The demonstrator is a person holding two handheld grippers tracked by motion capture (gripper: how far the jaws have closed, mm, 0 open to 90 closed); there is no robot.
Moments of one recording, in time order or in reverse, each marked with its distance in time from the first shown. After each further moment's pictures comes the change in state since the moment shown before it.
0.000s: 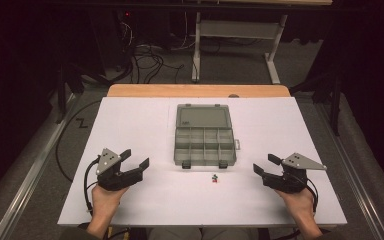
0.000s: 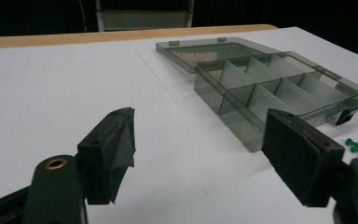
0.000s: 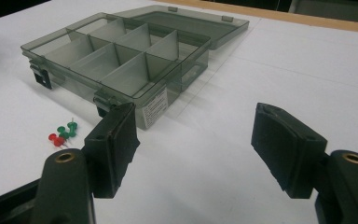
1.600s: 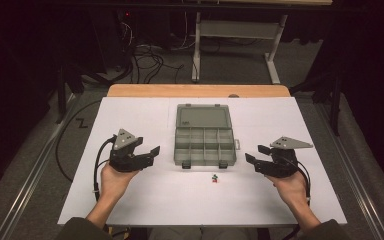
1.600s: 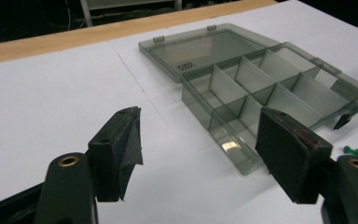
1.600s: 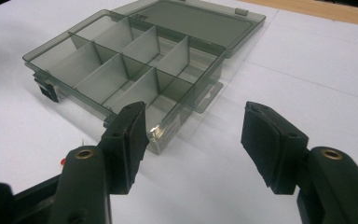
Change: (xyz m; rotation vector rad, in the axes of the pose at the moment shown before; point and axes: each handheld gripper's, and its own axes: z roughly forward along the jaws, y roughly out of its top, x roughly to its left) left arm -0.013 0.046 0.027 0.128 -0.022 0.074; right arm 0.008 0.045 0.019 0.126 0.014 0.006
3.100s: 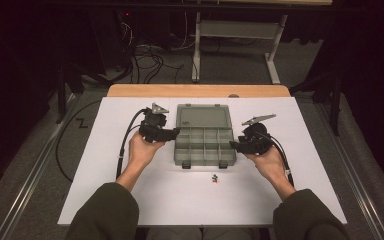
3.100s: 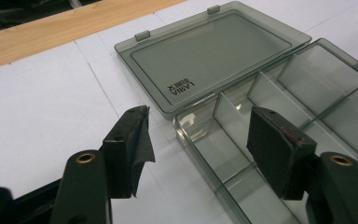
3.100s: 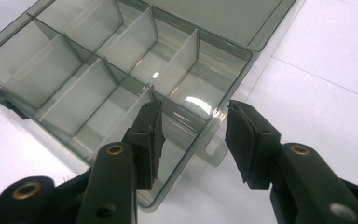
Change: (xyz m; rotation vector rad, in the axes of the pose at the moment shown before) left arm -0.003 0.062 0.091 0.192 -0.017 0.045; right arm 0.006 0.056 0.068 0.263 0.002 -0.008
